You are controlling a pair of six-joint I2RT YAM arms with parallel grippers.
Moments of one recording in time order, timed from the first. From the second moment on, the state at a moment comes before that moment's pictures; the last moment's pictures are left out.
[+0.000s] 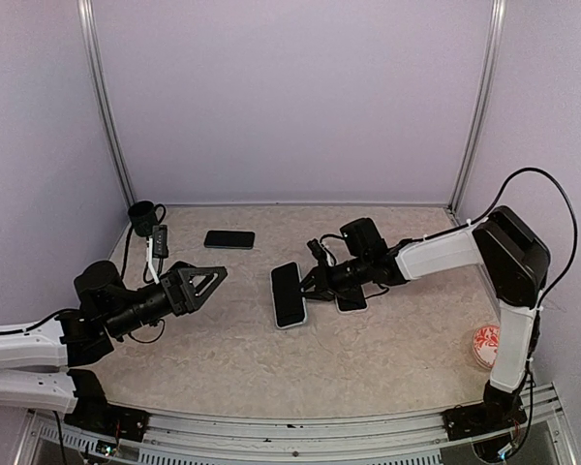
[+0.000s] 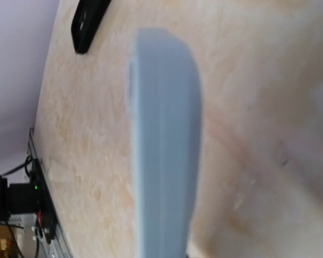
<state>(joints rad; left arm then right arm) -0.85 0.85 0.35 0.52 0.08 -0.71 0.70 1.95 1.13 0.14 -0.67 0.70</state>
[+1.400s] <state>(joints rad) -0.85 0.87 0.34 0.52 0.07 -0.73 0.60 2.13 1.28 0.05 -0.71 0.70</state>
